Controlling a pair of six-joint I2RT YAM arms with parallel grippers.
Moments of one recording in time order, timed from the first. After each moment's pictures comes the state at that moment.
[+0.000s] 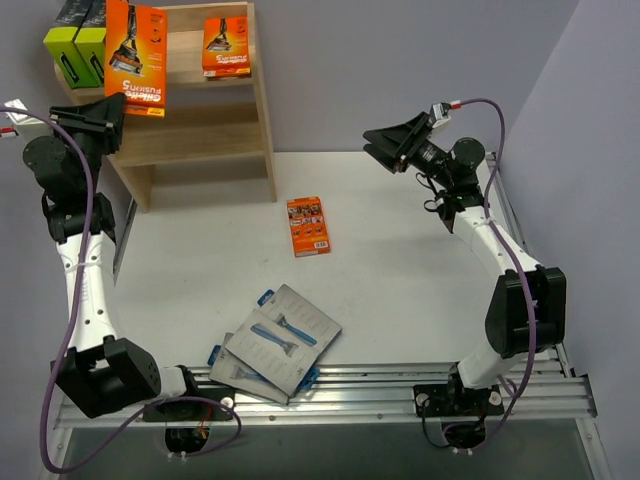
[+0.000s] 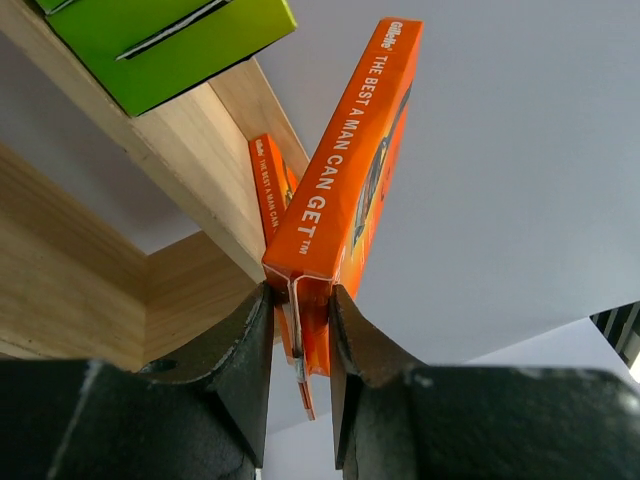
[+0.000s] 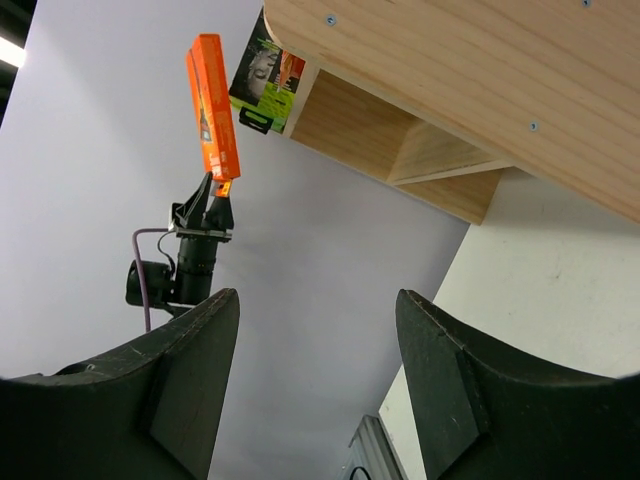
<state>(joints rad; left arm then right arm) 0.33 1.32 1.41 0.19 0.30 -1.30 0.15 1.60 1.23 0.64 -0.75 1.34</state>
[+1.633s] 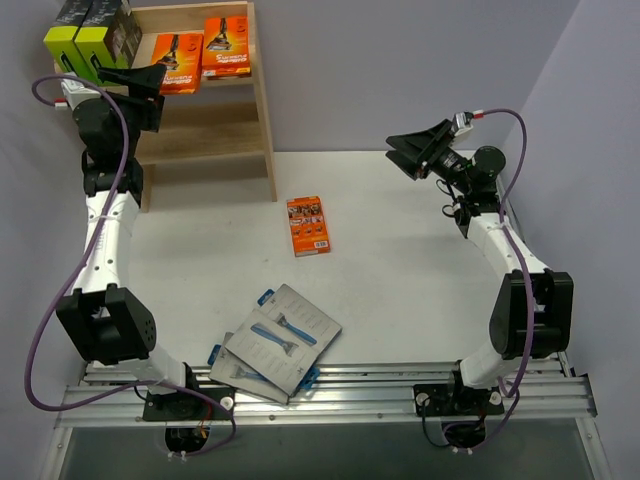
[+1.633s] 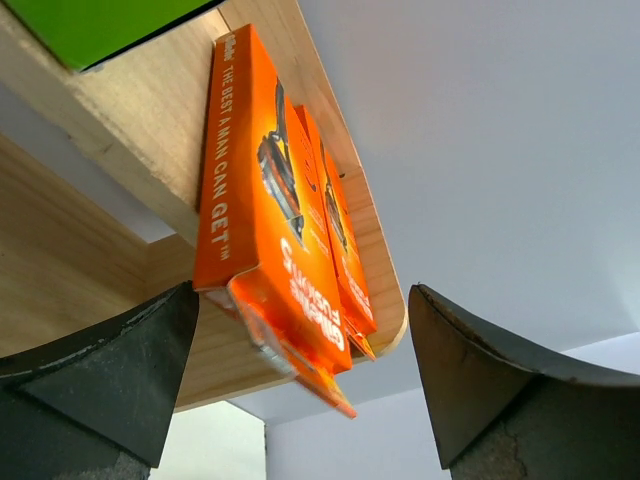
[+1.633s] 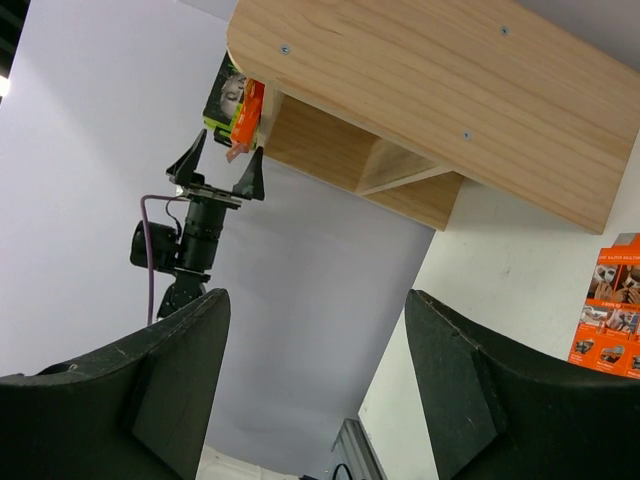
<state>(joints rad) 0.13 1.61 1.64 0.13 0.15 -1.25 0.01 1.58 1.13 0.70 -0.82 1.35</state>
